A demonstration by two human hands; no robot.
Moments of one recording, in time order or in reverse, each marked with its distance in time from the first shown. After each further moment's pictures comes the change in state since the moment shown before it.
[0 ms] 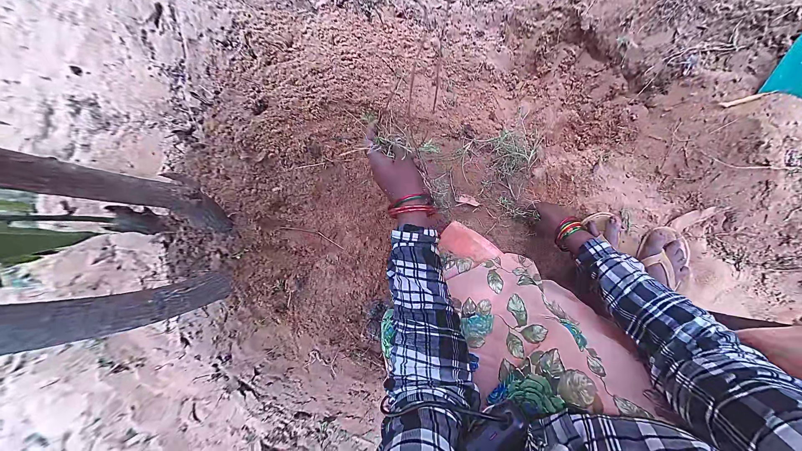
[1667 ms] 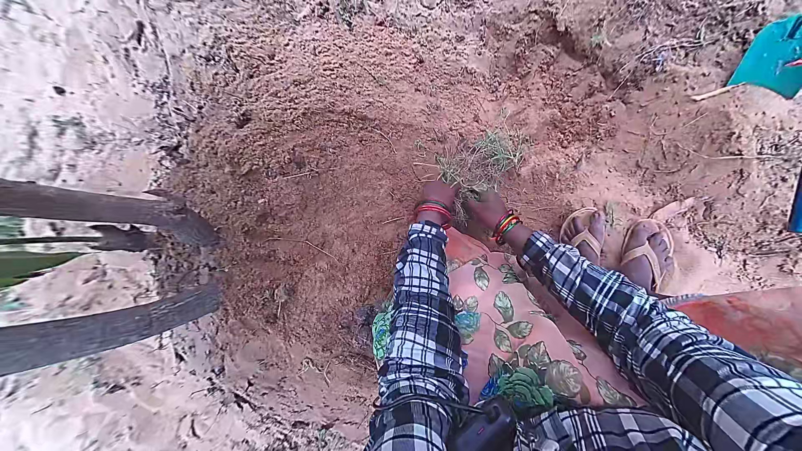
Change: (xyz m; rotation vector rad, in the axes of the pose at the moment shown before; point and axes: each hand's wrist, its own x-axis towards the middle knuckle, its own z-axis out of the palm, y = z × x) left_hand -0.021 -0.037 0.050 0.718 -0.784 -0.130; right_hand -0.012 -0.134 -0.008 0.498 0.190 -0.149
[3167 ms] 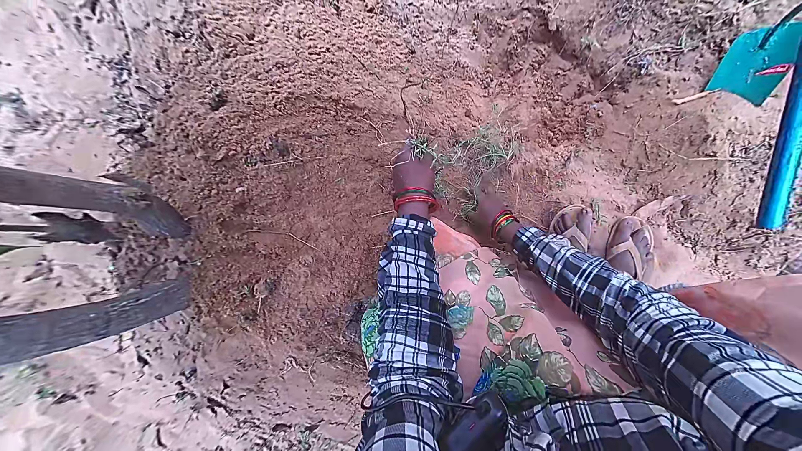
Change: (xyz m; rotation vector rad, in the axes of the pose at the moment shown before) left_hand -0.012 0.007 -0.027 -0.196 0.336 0.065; right_hand 0.014 0.057 0.008 -0.375 -0.024 0.147
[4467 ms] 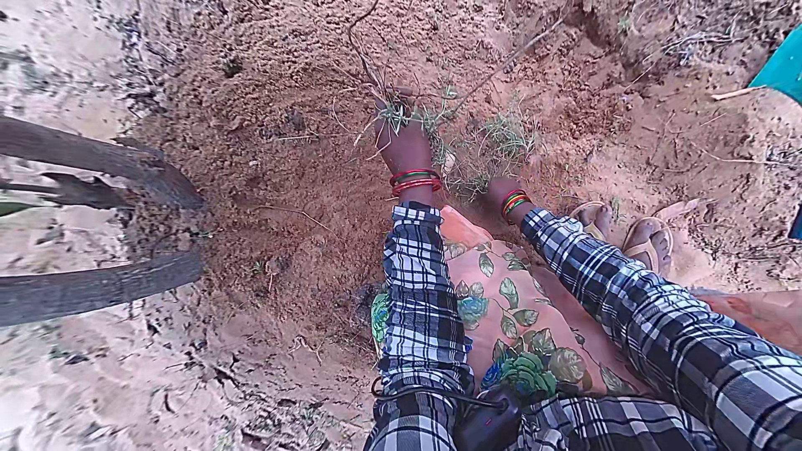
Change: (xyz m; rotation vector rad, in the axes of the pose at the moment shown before) left_hand -0.009 0.007 -0.032 -0.023 0.332 0.051; right_hand 0.002 -0.036 -0.025 -0.305 -0.233 0.055
